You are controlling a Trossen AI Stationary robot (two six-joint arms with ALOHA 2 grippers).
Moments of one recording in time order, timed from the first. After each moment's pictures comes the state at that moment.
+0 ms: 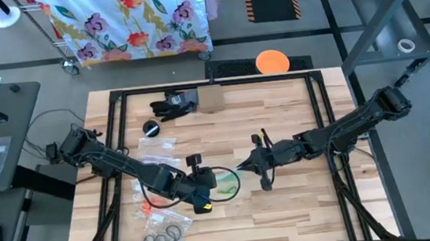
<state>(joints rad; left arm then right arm) -0.44 1.68 1.34 -0.63 -0.51 -0.32 0.29 1.35 0.74 0.20 0.21 0.12</state>
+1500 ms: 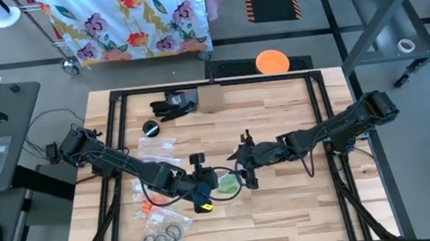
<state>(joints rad) -0.43 1.68 1.34 -0.59 -0.50 -0.22 0.24 1.52 0.91 0.07 0.21 0.15</state>
